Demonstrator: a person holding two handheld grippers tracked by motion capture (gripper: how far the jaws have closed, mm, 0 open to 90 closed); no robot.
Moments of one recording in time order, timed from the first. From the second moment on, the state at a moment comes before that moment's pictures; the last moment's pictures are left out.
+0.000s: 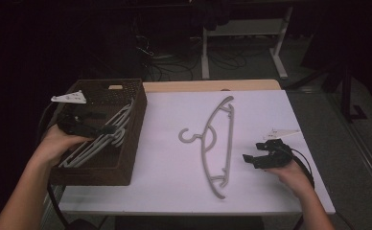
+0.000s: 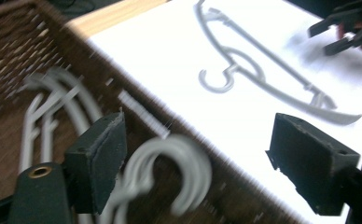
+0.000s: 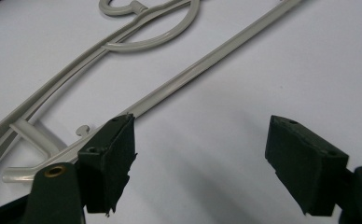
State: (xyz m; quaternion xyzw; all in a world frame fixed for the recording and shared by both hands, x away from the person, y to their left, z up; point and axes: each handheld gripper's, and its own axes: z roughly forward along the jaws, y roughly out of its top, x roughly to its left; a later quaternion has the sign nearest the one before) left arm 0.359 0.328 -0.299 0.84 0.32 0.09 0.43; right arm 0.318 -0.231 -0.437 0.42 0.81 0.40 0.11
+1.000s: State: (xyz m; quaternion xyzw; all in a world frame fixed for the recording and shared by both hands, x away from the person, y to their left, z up) left arm 0.410 0.140 -0.351 0.86 0.28 0.06 0.43; right arm 0.316 -0.234 -0.437 0.41 0.81 0.40 0.11
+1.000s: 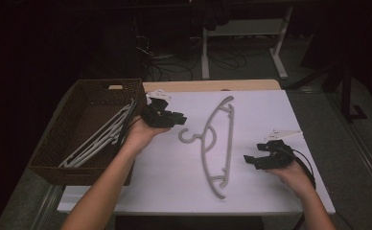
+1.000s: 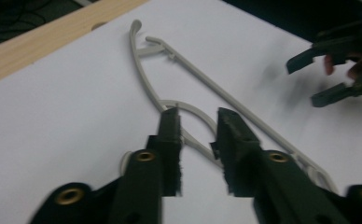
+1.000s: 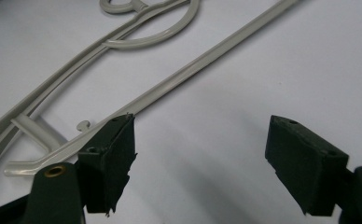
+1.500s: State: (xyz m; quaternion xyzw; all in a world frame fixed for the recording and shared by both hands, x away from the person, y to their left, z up) left arm 0.452 0.103 -0.427 0.90 0.29 0.06 0.32; right arm 0.316 -0.234 -0.437 0.41 0.81 0.40 0.11
